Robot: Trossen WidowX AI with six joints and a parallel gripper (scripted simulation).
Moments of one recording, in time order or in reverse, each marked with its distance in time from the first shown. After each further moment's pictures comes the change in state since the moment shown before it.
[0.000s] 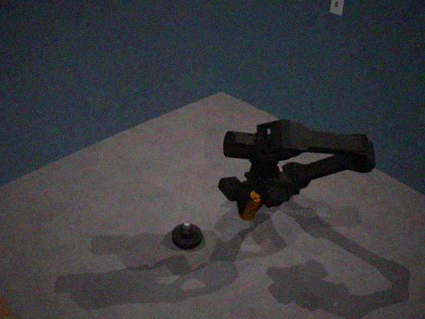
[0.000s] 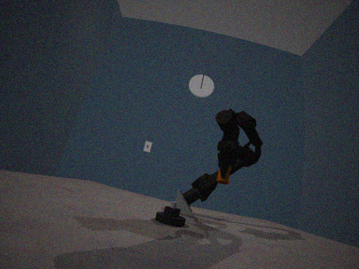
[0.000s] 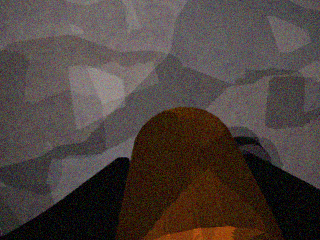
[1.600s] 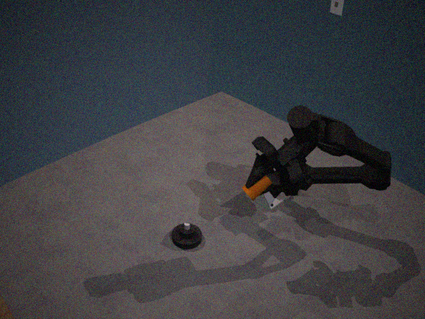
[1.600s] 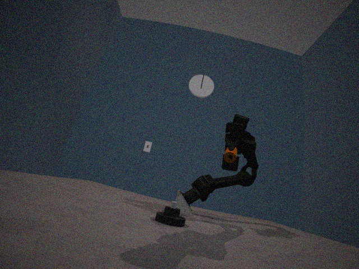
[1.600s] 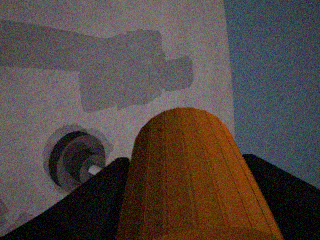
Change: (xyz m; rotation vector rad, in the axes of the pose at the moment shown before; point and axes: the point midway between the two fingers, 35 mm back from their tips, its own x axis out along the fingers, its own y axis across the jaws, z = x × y) arm -0.068 -0.003 0.010 0.019 -0.002 -0.730
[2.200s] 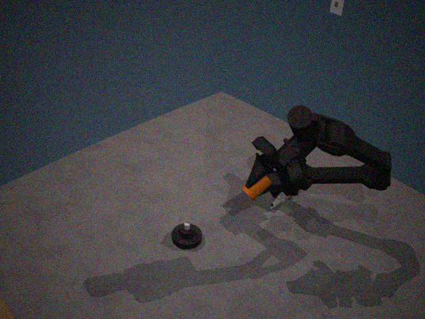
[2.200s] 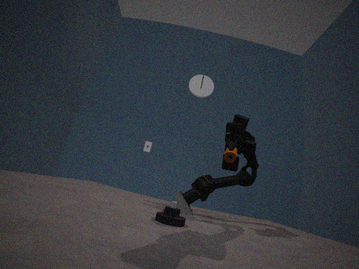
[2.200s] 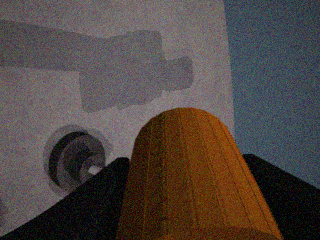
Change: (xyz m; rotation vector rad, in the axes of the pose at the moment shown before) arm 0.000 0.000 0.000 -0.001 -0.001 0.000
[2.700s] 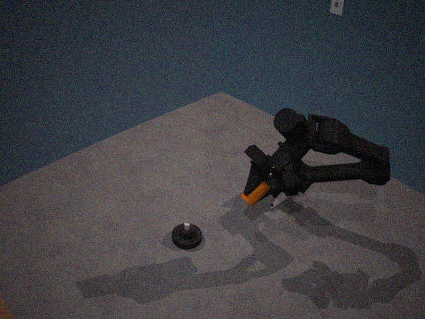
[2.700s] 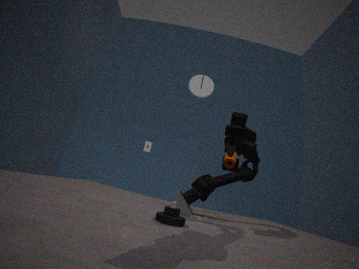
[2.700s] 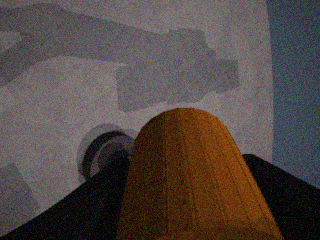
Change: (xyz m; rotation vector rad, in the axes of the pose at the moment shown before) arm 0.012 0.010 0.001 0.005 0.000 0.152
